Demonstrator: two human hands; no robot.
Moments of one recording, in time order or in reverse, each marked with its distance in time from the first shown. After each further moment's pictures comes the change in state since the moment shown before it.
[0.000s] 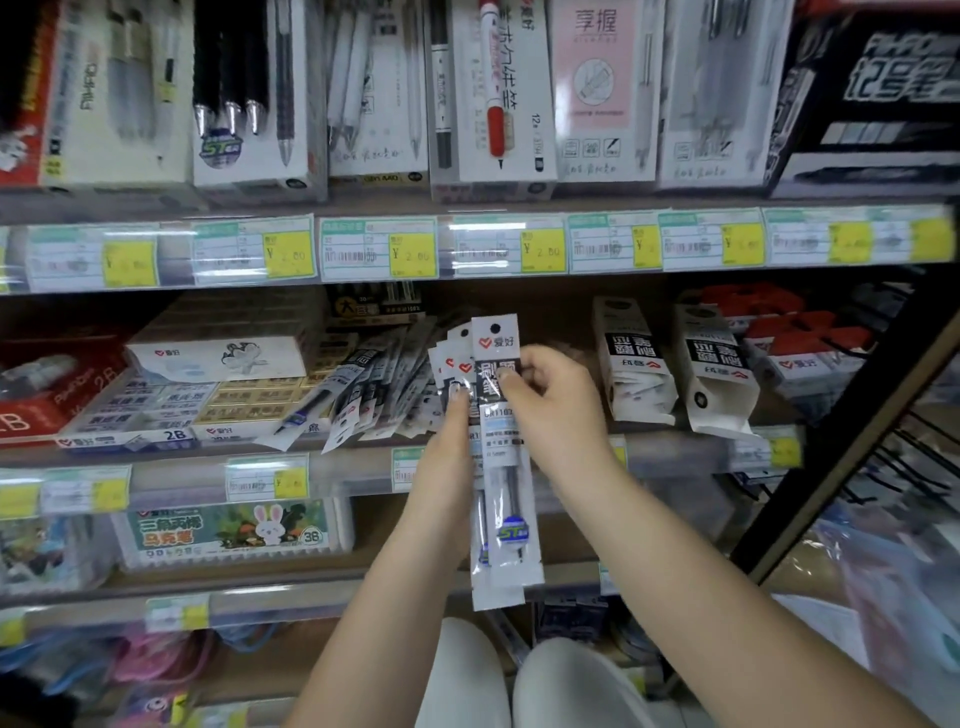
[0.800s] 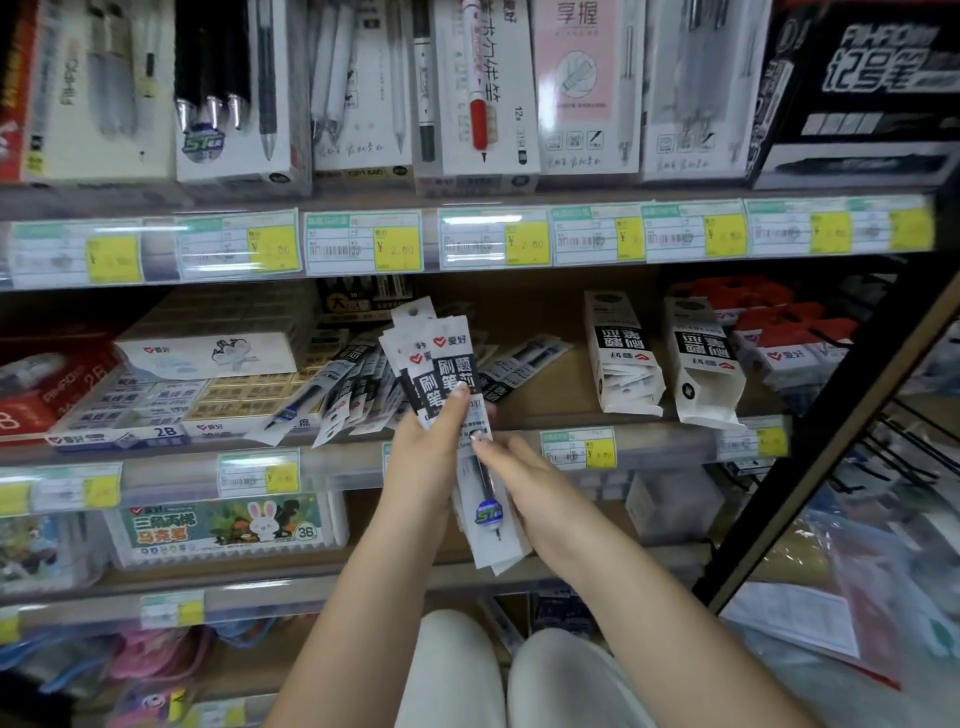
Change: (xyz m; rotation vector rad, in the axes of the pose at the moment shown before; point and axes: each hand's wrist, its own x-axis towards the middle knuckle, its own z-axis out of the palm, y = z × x) left_hand -0.002 0.005 -0.005 0.122 0.071 0.202; right_hand -0.046 0.030 0.001 0.430 -0.396 0.616
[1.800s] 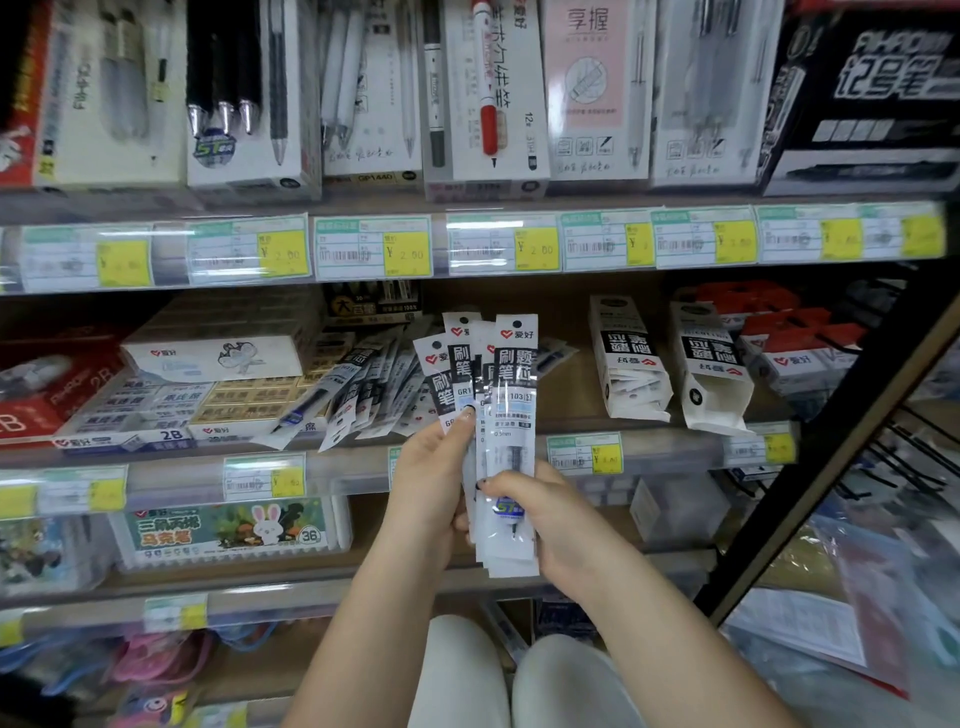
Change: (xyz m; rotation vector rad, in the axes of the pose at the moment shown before) left_hand -0.014 -0.002 -0.006 -0.071 -0.094 -0.143; right_hand -0.013 -0.002 0.004 0.213 -0.047 -0.005
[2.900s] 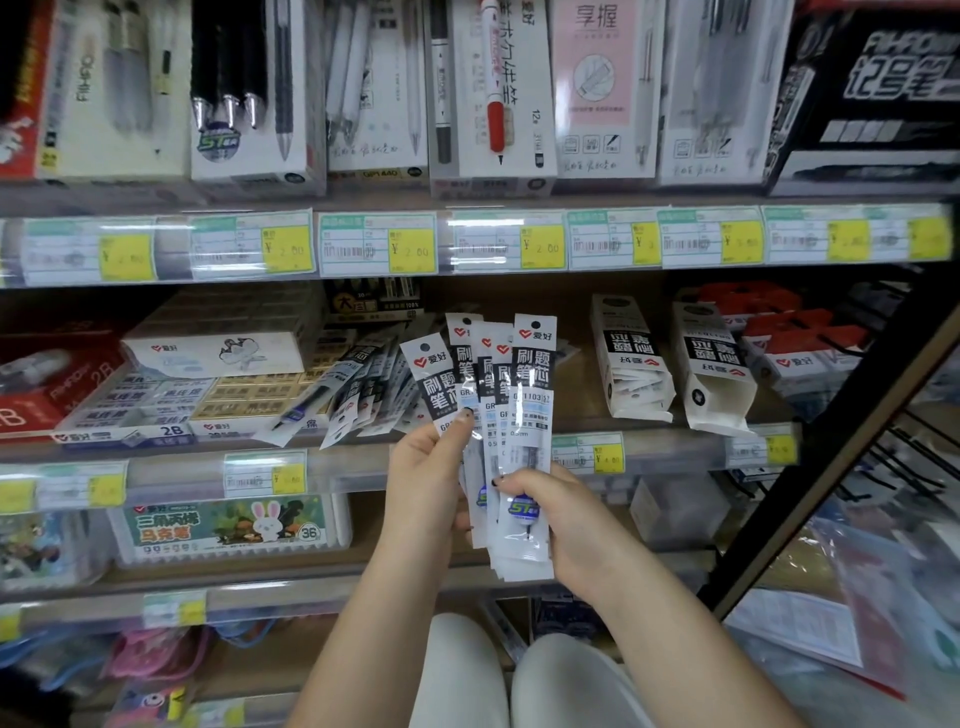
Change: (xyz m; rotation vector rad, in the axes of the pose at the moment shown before) left_hand -0.022 0.016 0.007 0.007 0.070 0.037; right_hand -0.002 -0.002 -0.011 -0.020 0.073 0.060
